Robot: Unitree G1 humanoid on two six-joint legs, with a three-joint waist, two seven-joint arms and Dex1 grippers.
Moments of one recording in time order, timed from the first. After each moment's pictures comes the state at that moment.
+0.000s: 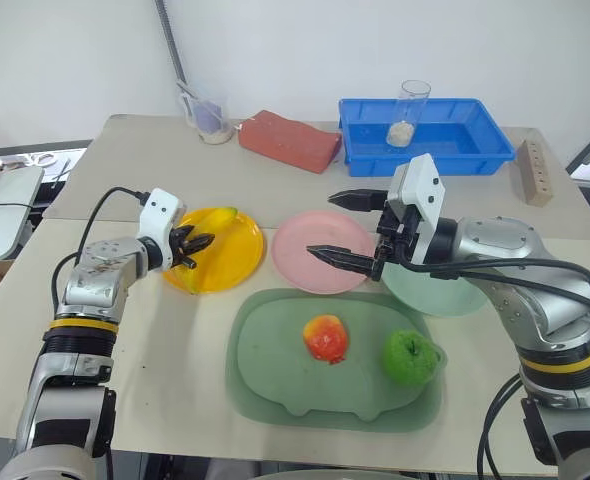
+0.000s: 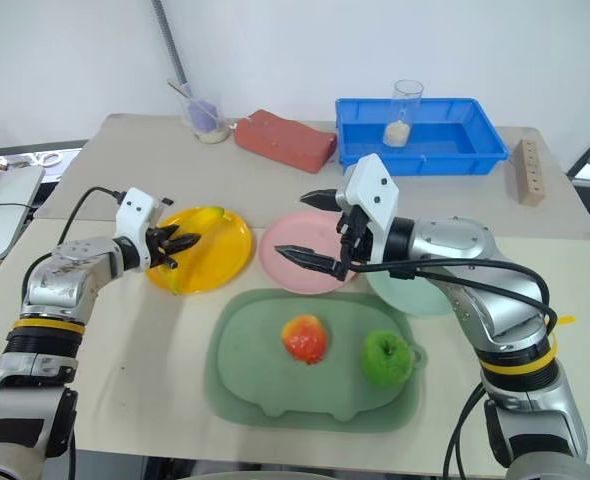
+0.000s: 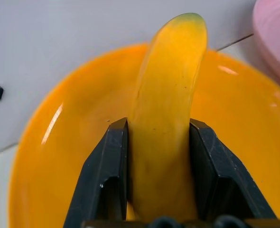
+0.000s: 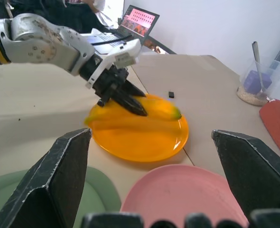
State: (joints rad) left arm -0.63 0.62 0.00 0.38 -0.24 0.50 -0.70; right arm -0.58 -0.64 0.11 -0.44 0.55 0.65 0.76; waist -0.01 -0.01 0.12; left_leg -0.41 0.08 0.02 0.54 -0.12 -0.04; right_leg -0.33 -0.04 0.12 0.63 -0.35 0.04
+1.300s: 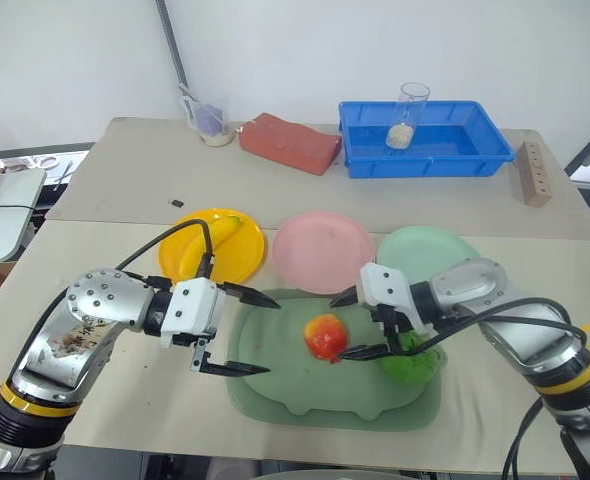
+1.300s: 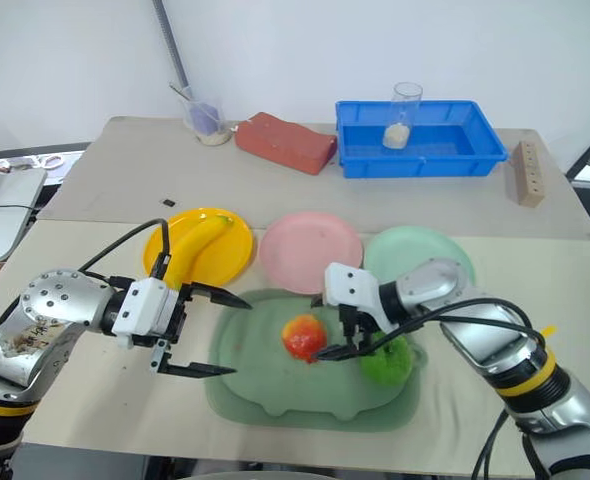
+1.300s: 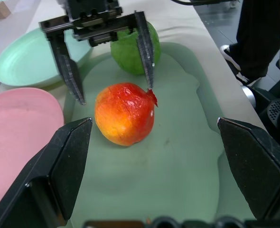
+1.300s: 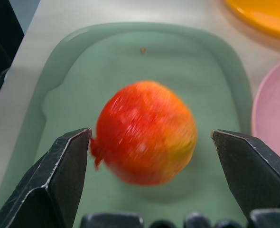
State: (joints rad) left arm -0.21 0.86 -0.07 -0.44 -0.47 0.22 -1.34; right arm -0.50 -0.81 0.41 -0.38 0.31 0.58 1.16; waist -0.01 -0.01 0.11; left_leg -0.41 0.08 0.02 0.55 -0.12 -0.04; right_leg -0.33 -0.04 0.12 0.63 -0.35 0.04
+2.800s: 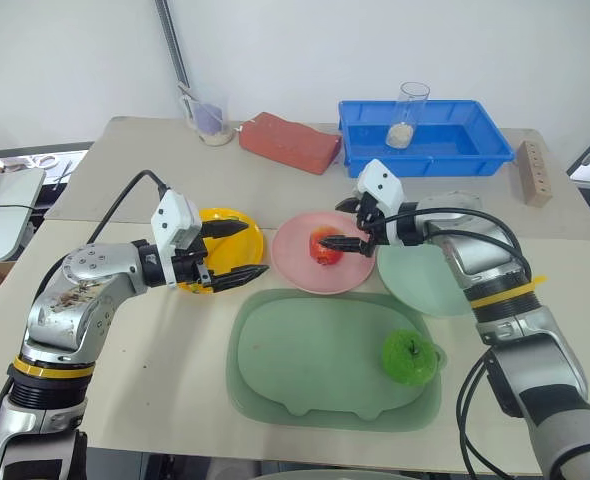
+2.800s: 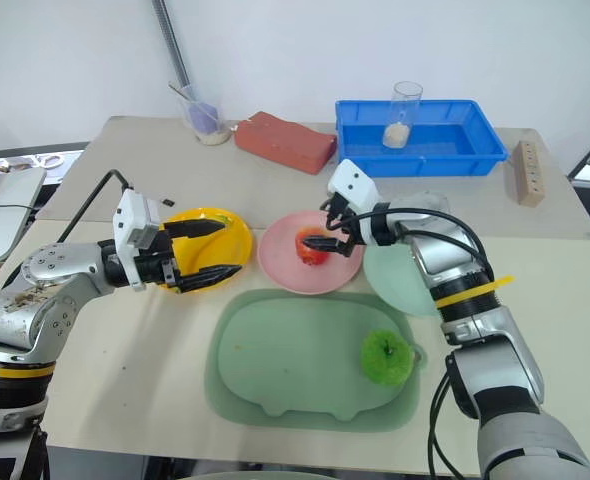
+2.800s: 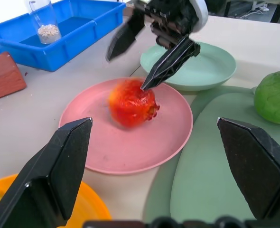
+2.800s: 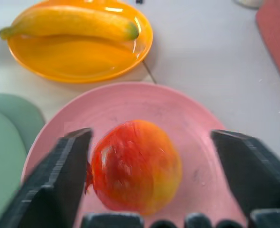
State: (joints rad) left arm -0.36 0.72 0.04 -0.25 -0.55 0.51 -0.99; right arm -0.86 -0.51 0.24 0.28 0.15 0.48 0.99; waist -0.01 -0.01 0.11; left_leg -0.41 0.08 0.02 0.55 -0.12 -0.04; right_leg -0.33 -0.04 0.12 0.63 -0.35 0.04
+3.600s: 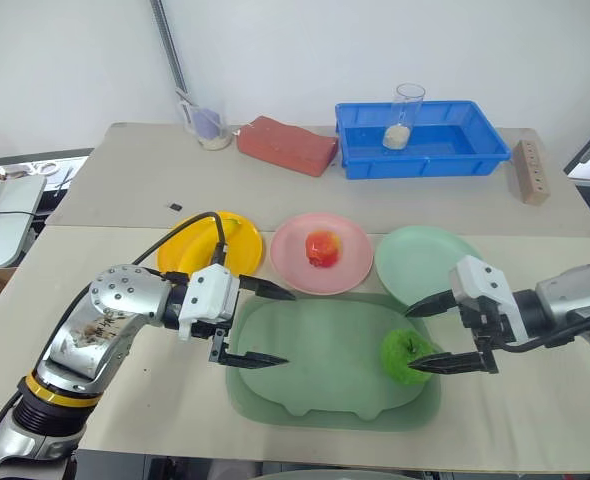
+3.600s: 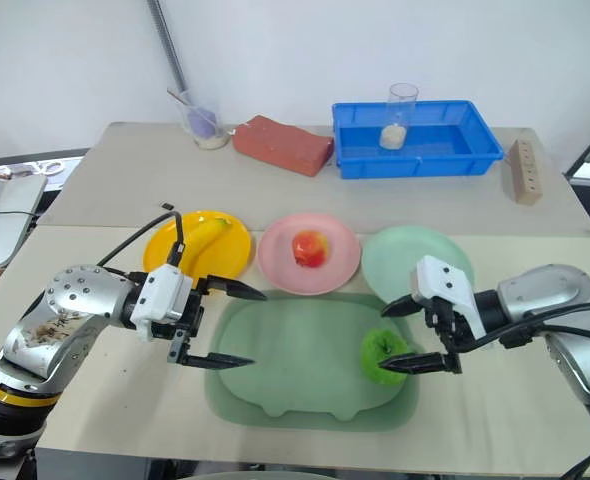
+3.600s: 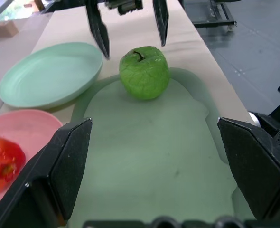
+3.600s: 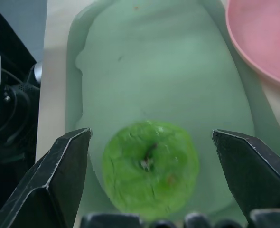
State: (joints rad) left arm -0.30 0.76 -0.15 -0.41 -0.48 0.26 -1.30; right arm -0.15 -1.09 -0.04 -0.48 0.52 0.69 1.30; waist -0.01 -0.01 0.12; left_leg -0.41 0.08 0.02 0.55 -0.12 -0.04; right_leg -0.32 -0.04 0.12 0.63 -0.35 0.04
